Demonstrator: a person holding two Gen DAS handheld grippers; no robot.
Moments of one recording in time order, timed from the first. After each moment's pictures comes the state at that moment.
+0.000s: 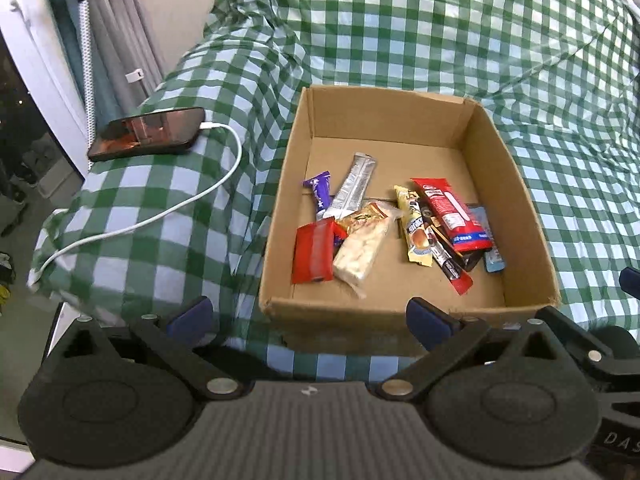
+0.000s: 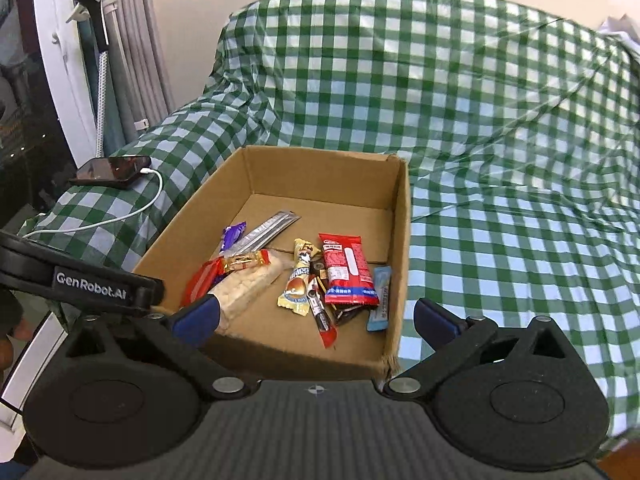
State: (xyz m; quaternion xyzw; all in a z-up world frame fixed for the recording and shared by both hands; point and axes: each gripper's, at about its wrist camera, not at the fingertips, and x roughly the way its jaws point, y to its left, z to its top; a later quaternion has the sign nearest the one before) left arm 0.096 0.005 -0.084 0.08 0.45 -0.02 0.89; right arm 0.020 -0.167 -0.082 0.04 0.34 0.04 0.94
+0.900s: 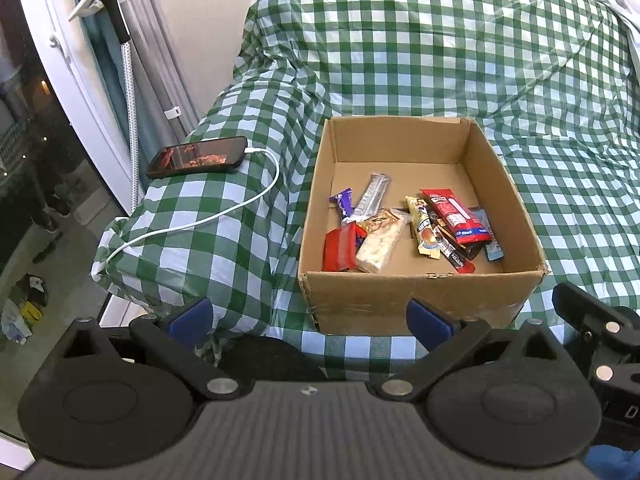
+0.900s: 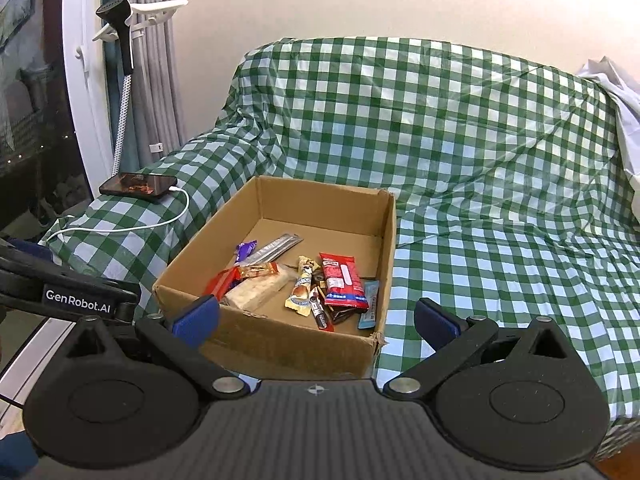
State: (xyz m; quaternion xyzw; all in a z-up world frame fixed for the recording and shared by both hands) left arm 0.019 0.008 -0.055 0.11 0.39 0.01 0.91; right arm -0.054 -0.163 -0.052 0.02 0.29 0.03 0.96
